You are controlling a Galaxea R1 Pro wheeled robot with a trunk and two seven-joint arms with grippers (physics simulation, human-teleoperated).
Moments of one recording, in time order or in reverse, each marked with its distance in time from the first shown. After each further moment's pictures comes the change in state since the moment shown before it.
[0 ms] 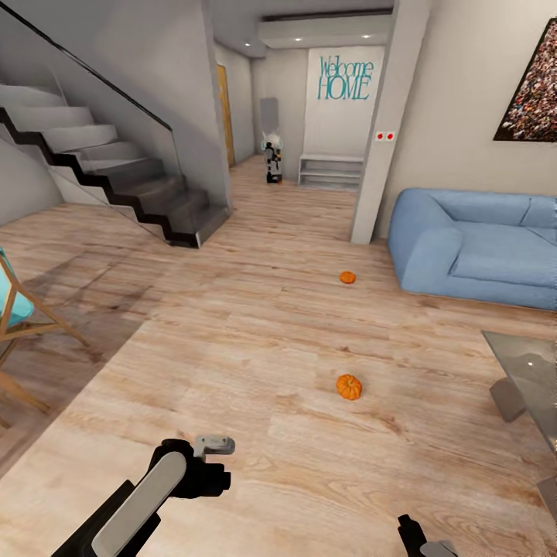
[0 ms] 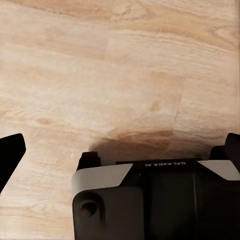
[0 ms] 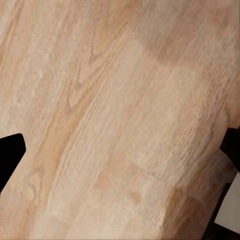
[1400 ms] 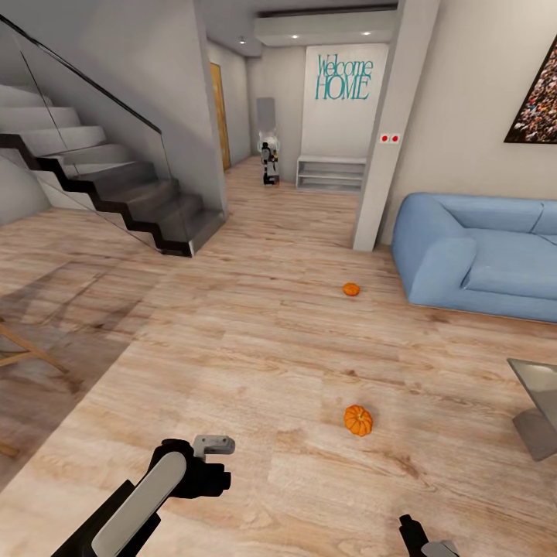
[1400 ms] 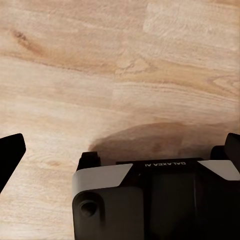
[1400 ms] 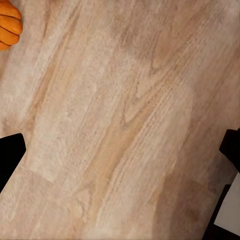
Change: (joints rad) left arm 0.000 0.000 0.000 0.000 0.000 0.000 0.000; right arm 0.000 -0.004 -0.001 0.000 0.000 0.000 0.000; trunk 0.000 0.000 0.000
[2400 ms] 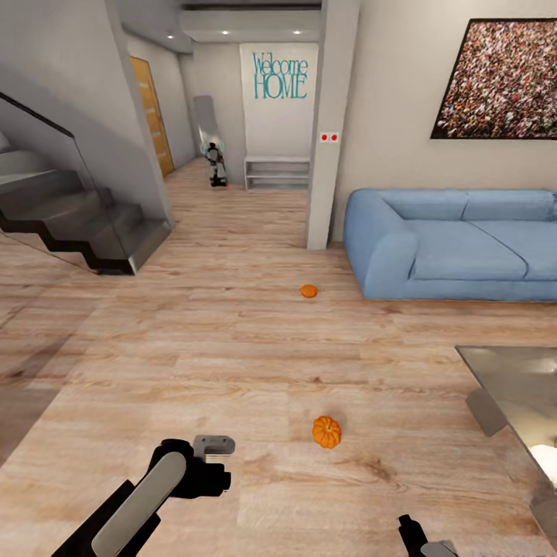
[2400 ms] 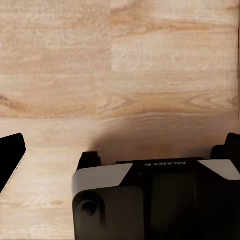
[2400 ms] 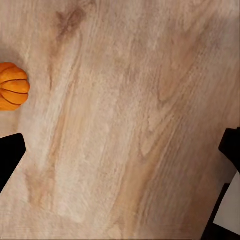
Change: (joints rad) left arm 0.000 0.001 -0.002 -0.002 0.000 0.000 0.000; right arm 0.000 0.002 0.000 0.000 0.000 -0.001 -0.001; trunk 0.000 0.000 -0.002
